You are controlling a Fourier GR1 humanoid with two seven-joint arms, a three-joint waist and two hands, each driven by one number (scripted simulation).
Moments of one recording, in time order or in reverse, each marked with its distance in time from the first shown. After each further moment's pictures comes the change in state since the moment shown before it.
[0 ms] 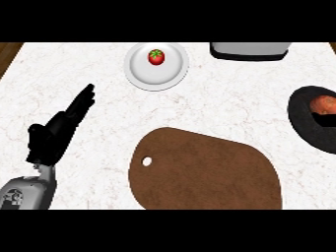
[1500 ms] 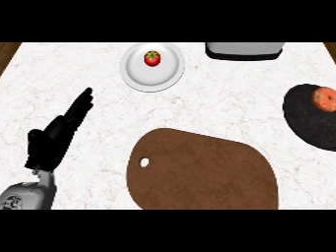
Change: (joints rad) left arm 0.037 -0.022 0.009 -0.034 -0.028 0.002 0.012; right arm 0.180 -0.107 -0.443 0.147 -0.543 0.575 -0.810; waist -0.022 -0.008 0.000
